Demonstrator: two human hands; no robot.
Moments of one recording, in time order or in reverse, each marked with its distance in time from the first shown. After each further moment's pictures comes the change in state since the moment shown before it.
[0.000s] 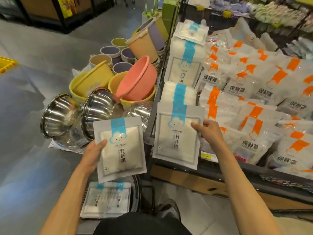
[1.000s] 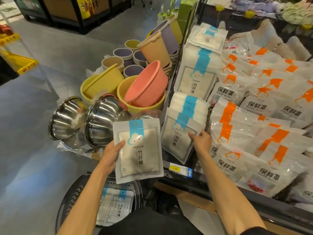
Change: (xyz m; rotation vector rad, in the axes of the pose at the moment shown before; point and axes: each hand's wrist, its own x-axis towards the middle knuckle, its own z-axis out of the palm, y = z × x) left_hand 0.045 0.021 0.079 -0.054 -0.027 -0.011; right_hand 0.132 0.063 0.073 -0.084 0.224 0.130
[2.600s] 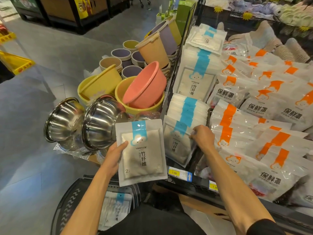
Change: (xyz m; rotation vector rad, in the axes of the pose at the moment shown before) left_hand 0.013 -0.004 0.019 -0.050 0.012 -0.009; right_hand 0.039 -0.024 -0.006 -0.774 -0.148 -0.362
